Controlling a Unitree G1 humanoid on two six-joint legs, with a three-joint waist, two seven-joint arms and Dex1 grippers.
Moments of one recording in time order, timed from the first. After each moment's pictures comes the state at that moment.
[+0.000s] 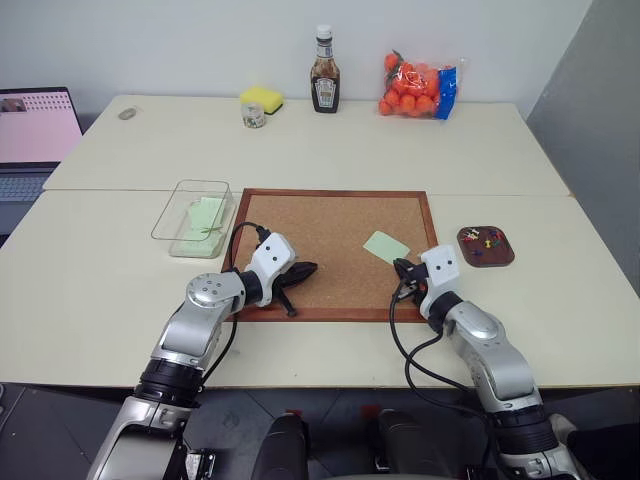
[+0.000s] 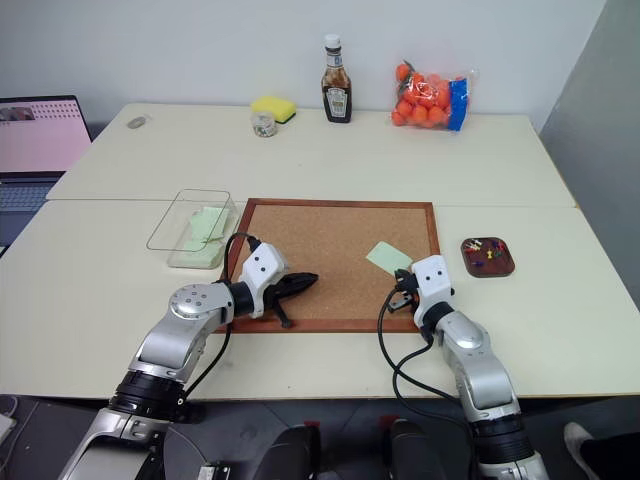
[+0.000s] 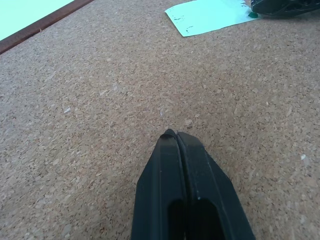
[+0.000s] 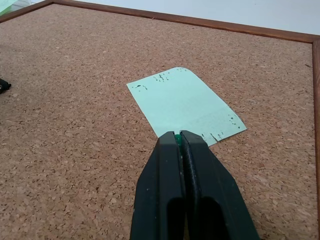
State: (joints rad) left arm -0.40 0.48 -0.15 0.13 -0.11 0.25 -0.83; right arm -0.18 -0.19 0.10 -0.14 0.11 0.38 0.31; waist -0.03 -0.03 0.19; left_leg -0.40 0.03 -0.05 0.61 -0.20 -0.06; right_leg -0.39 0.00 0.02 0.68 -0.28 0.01
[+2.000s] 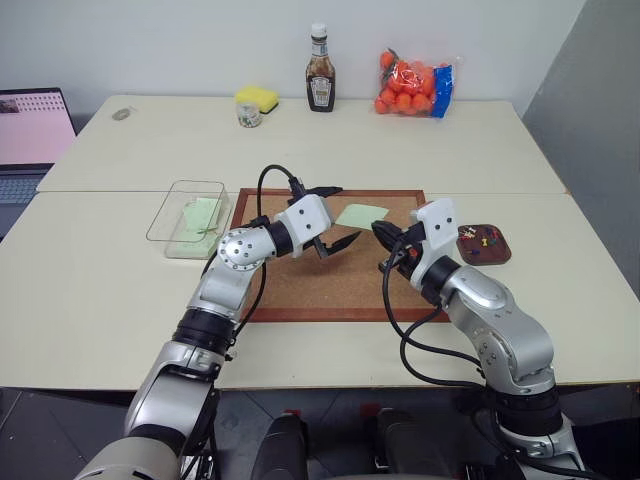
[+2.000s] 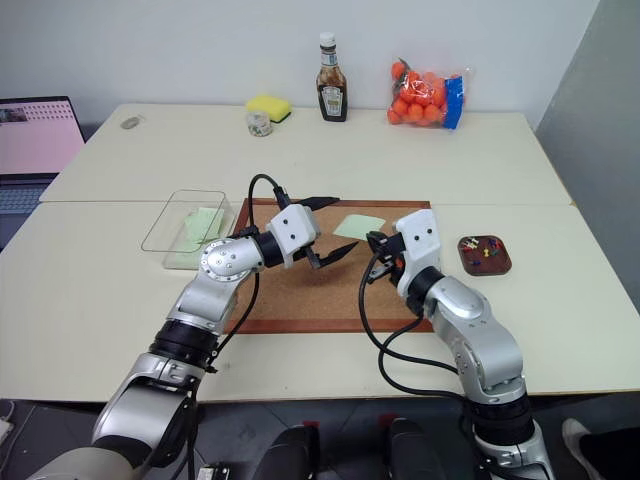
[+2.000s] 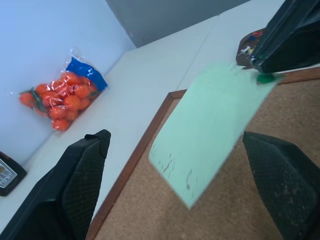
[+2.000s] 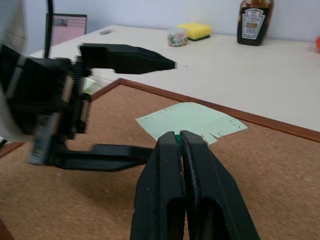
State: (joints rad) left arm -0.71 0.36 -0.20 0.44 0.08 -0.29 -0.72; right arm -0.36 -0.17 0.10 -0.47 0.29 0.75 0.30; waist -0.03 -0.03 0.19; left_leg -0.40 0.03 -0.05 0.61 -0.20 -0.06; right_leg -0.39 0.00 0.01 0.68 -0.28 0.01
